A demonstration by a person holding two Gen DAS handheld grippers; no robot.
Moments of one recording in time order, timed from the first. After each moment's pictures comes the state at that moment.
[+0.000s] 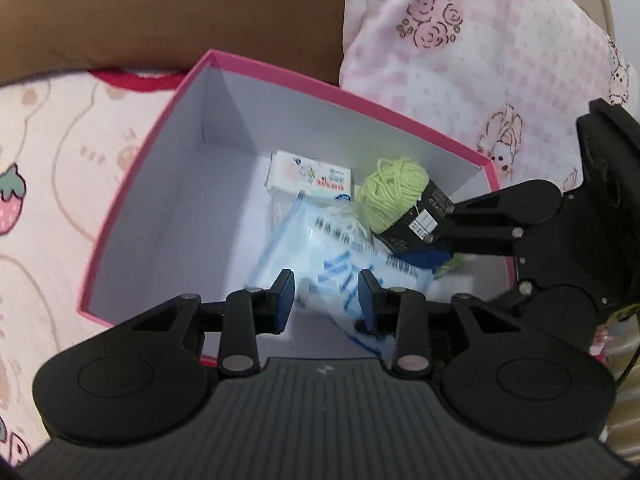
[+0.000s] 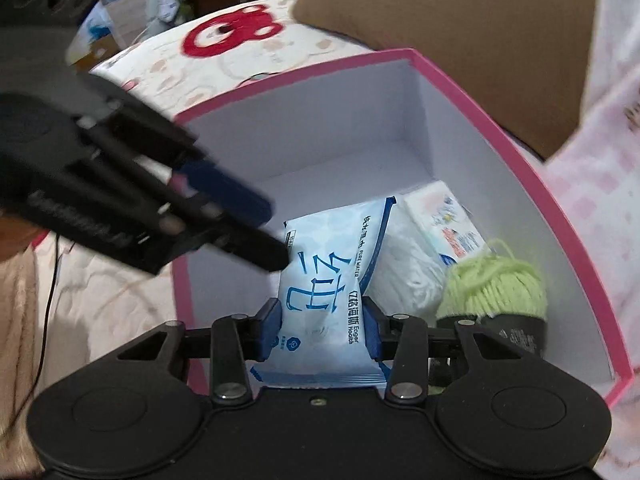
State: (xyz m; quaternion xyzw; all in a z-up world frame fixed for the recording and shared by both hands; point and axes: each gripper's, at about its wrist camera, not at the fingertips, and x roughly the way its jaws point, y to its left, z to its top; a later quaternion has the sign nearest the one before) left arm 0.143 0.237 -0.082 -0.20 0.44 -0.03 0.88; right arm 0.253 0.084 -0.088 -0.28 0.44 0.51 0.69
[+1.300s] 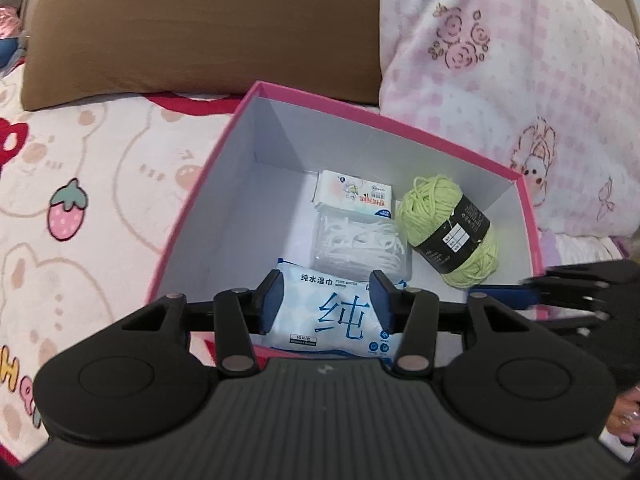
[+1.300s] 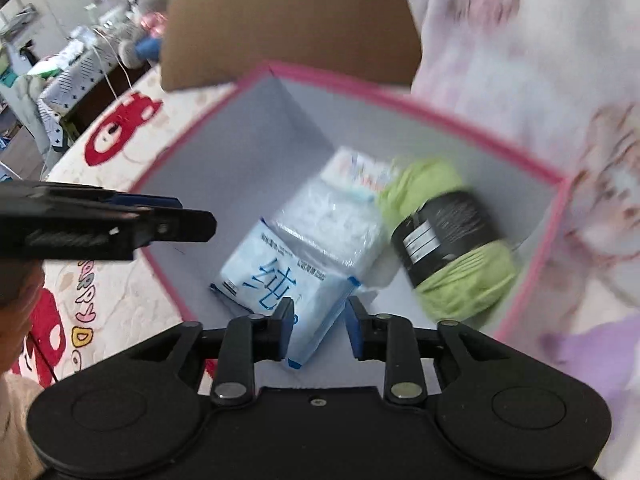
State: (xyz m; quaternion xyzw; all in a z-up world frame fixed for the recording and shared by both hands) left arm 0.129 0.236 -0.052 -0.17 0.43 0.06 0.88; right arm 0.221 0.032 -0.055 -0.08 0.47 0.34 0.81
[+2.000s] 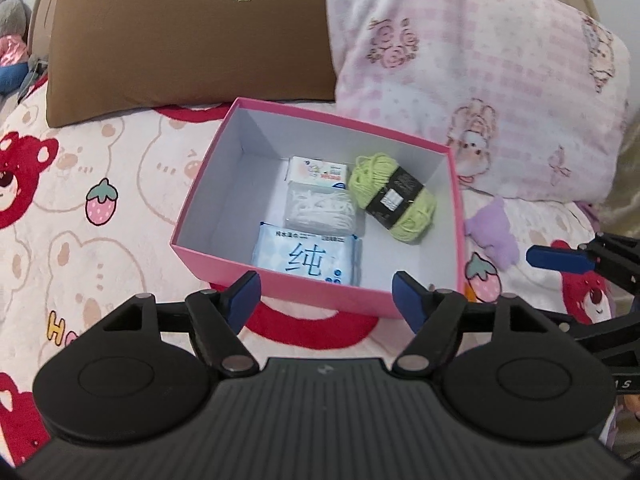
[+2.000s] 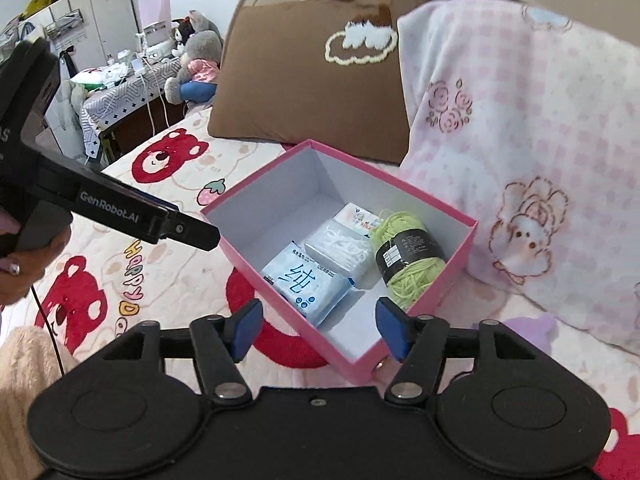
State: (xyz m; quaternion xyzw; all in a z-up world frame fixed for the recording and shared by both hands) left arm 0.062 0.182 0.033 -0.13 0.46 0.05 0.88; right arm 0.123 -0.039 0.033 -0.10 0.38 0.37 0.84
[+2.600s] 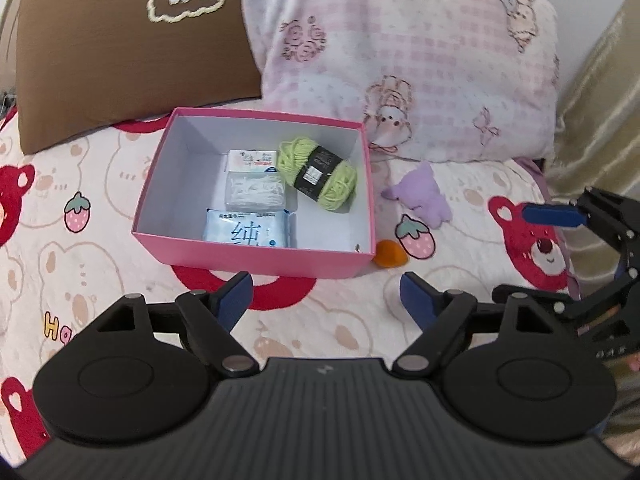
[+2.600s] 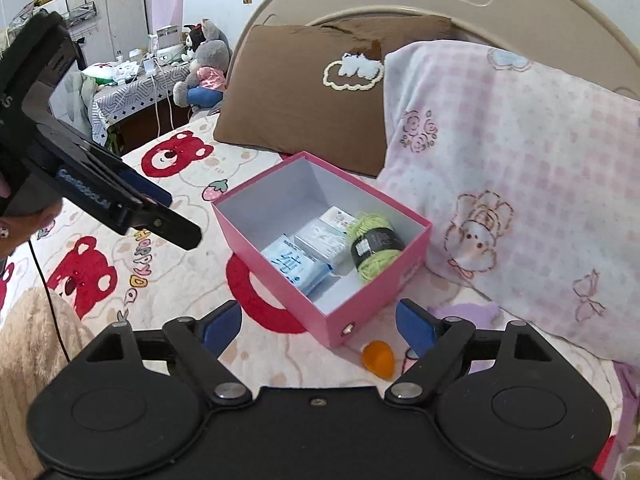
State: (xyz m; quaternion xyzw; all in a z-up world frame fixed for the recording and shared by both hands) left arm 0.024 0.115 0.084 -0.09 0.47 -0.01 0.88; right arm 0.070 -0.101 0.075 -0.13 0.35 0.35 0.86
